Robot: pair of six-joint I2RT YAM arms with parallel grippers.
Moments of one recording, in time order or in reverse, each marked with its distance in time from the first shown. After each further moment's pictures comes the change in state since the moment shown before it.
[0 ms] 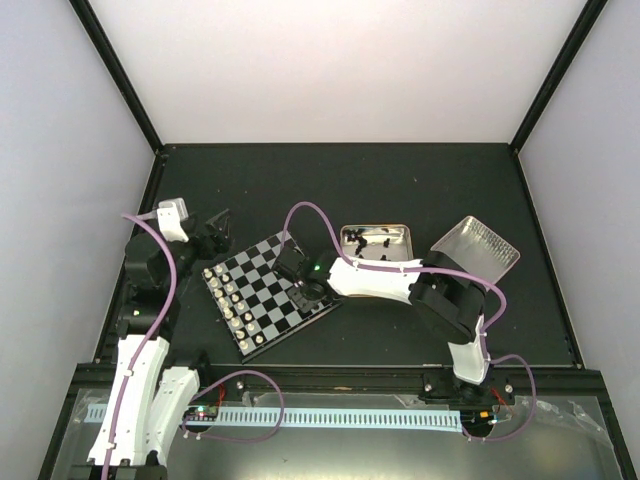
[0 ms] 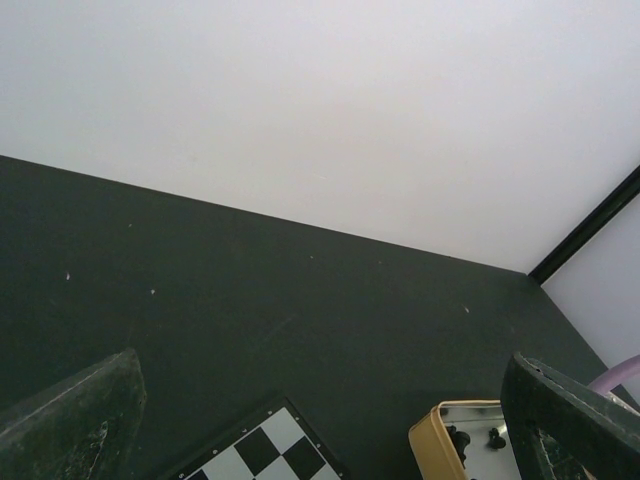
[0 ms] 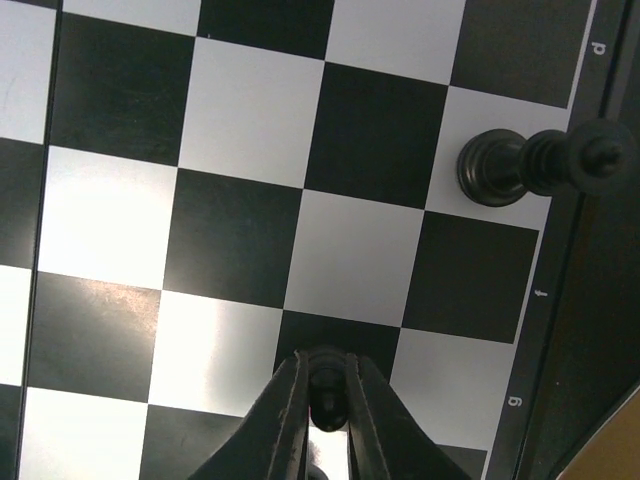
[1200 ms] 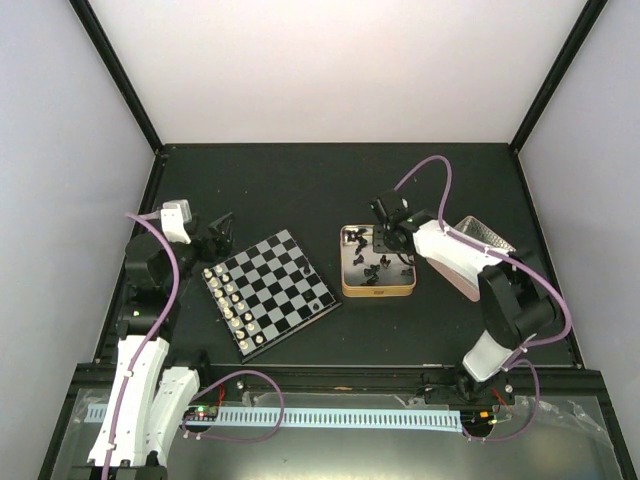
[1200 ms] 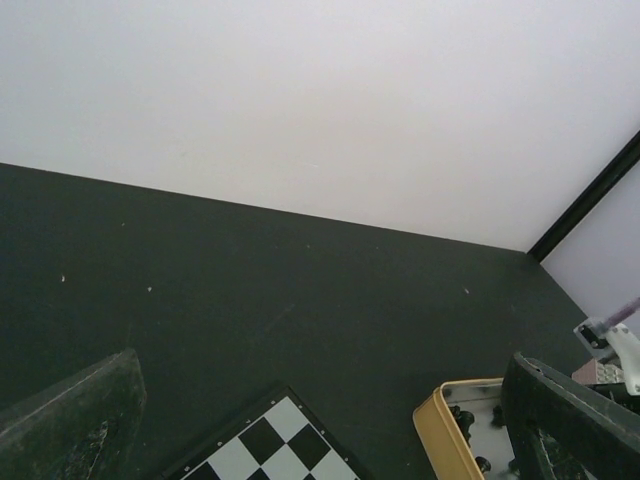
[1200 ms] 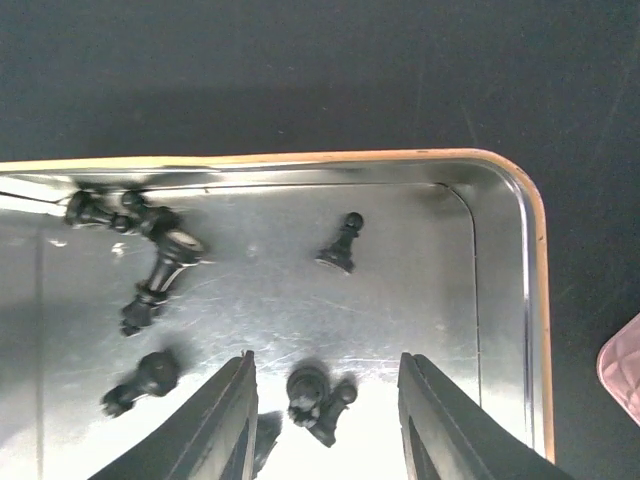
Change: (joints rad) left arm 0.000 -0.004 0.000 -0.019 0.031 0.051; right arm -0.543 -0.319 -0.266 0.090 0.067 0.175
